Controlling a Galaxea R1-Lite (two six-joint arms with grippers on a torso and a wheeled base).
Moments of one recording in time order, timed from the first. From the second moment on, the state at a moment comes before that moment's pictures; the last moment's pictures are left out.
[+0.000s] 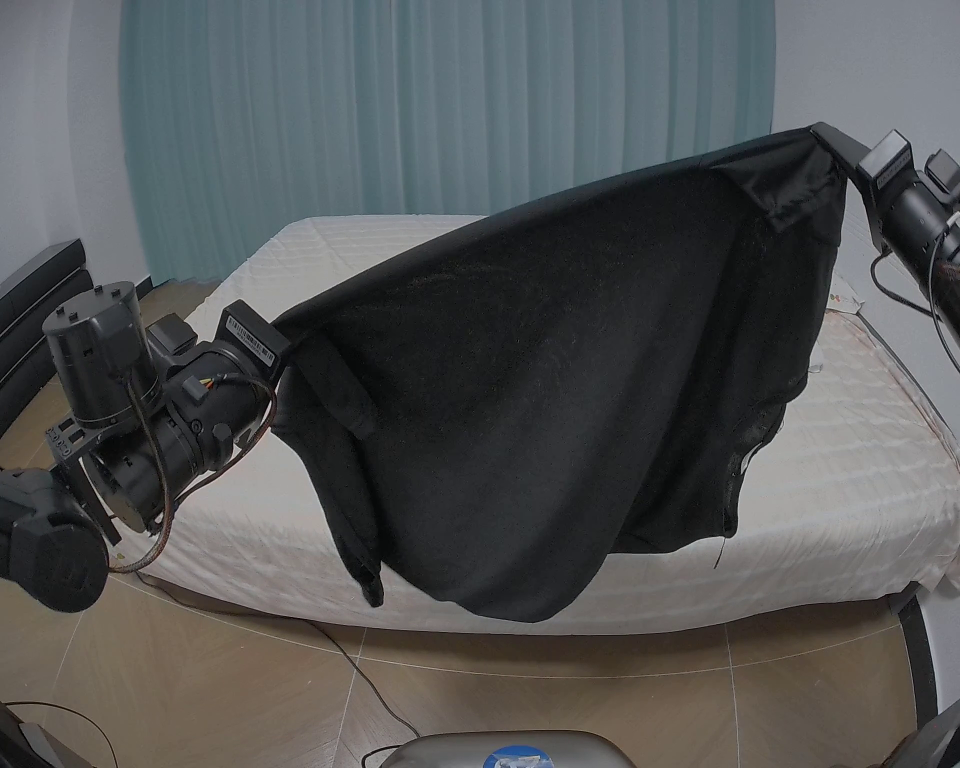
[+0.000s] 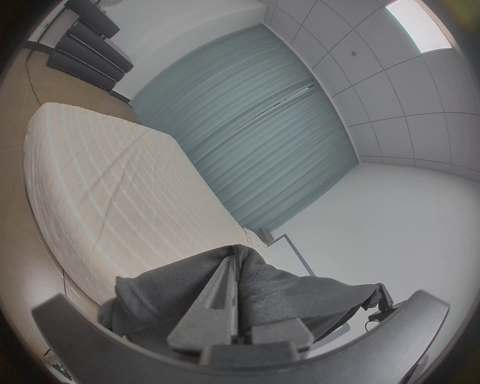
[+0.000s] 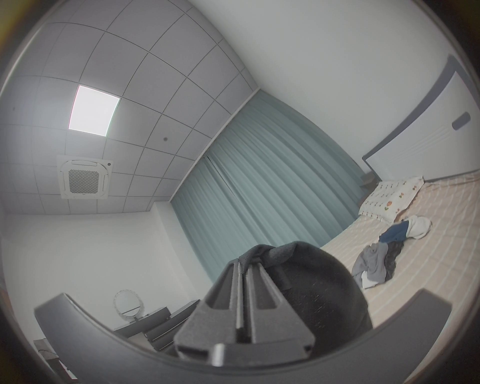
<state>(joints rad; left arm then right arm) -0.44 1.57 -0.70 -0.88 0.14 -0.94 0.32 1.44 -0.98 -0.92 -0.08 0.59</state>
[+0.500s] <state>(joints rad) -0.38 1.82 -0.88 -0.86 0.14 -0.94 0.24 1.83 -1.23 -0.98 -0.08 0.59</state>
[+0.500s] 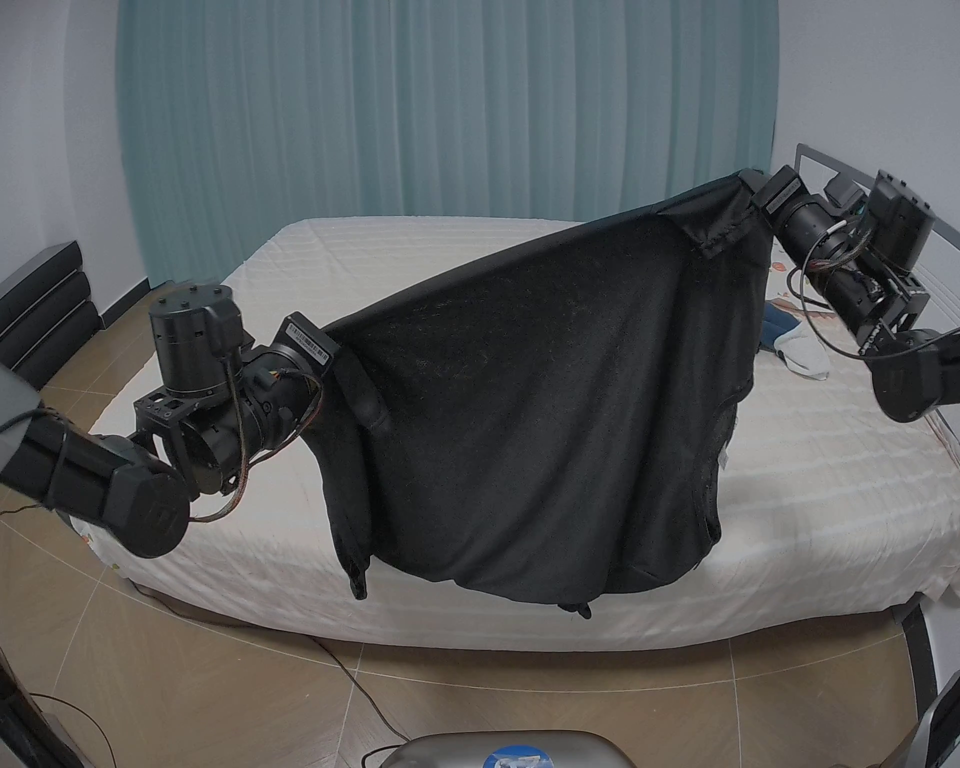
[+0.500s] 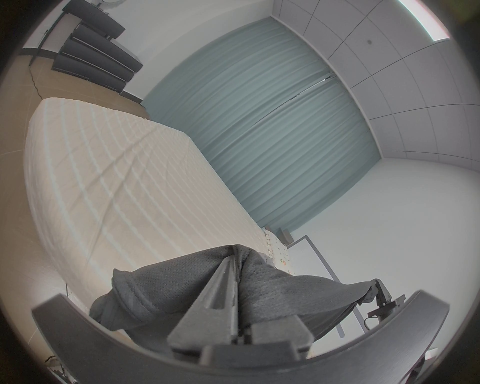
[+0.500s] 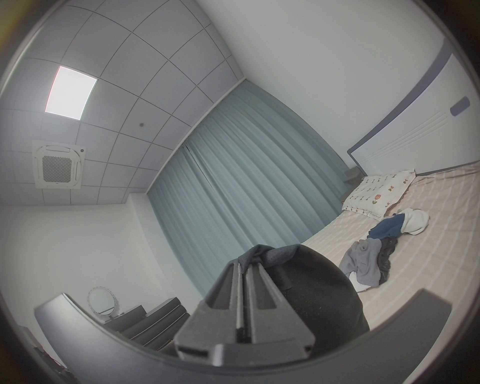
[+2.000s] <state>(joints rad) -0.33 2.45 -1.27 -0.86 0.11 -0.94 0.26 2.50 -1.45 -1.15 -0.15 0.58</state>
